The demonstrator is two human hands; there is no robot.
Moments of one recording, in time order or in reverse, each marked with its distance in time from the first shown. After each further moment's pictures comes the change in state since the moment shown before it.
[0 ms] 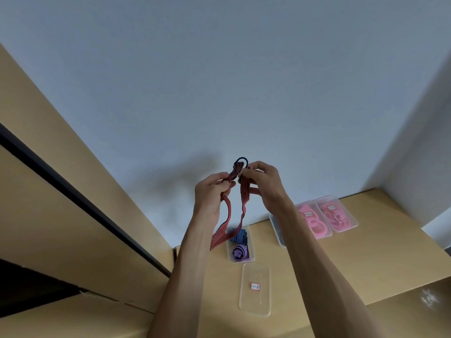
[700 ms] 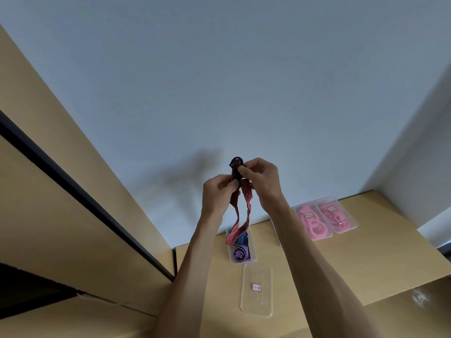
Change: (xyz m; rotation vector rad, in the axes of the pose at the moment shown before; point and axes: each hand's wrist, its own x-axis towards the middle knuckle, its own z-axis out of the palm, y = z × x) left_hand 0.016 -0.012 -0.012 0.293 -0.046 0.174; right_hand 0.004 0.003 0.032 -0.054 0.113 -0.140
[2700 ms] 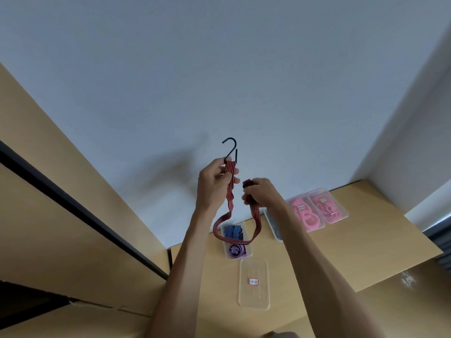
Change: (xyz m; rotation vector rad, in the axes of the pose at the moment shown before) left_hand 0.006 0.011 0.004 0.058 -0.112 0.192; right_hand 0.006 0.042 -0.032 -0.379 -0.093 0.390
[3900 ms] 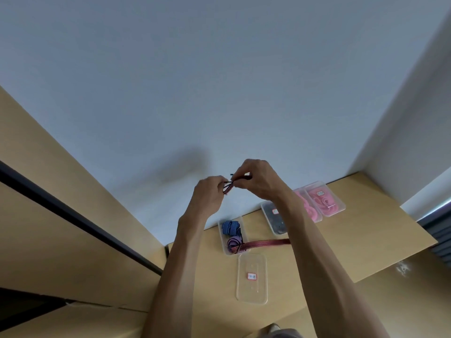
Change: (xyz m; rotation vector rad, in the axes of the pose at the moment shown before) left_hand 0.004 -0.026 -0.010 0.785 -0.254 -0.002; right_hand -0.014 -0.031 -0.016 -0.473 0.004 -0.575
